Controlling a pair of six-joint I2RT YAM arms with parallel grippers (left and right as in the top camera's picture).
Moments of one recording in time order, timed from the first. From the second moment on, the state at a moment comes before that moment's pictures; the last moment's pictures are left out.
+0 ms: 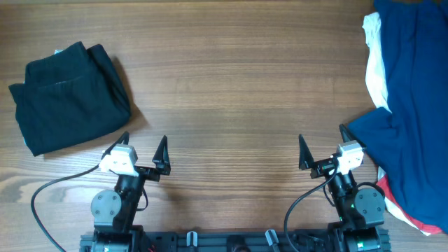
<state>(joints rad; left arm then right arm) -0.05 0.01 0.01 -0.06 0.15 -0.21 0.13 0.02 0.01 0.00 -0.10 -0.03</state>
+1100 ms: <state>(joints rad) -0.05 0.06 0.17 -0.23 0.17 -0.30 0.13 0.09 0.17 -0.19 -0.05 0.06</state>
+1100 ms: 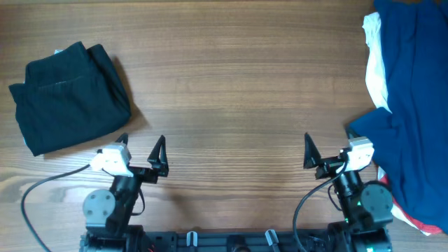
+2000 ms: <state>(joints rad) -0.05 0.77 0.70 -0.71 0.19 -0.31 0.03 1.23 0.80 -0.64 0.27 0.21</state>
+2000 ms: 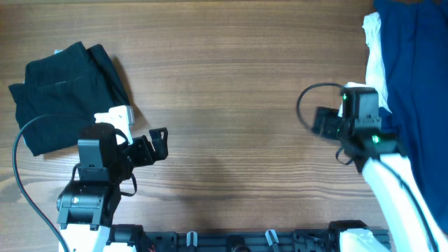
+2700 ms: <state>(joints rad) -0.05 0.77 0.70 -0.72 0.19 -0.31 -0.18 1.68 0.82 -0.42 0.45 0.34</state>
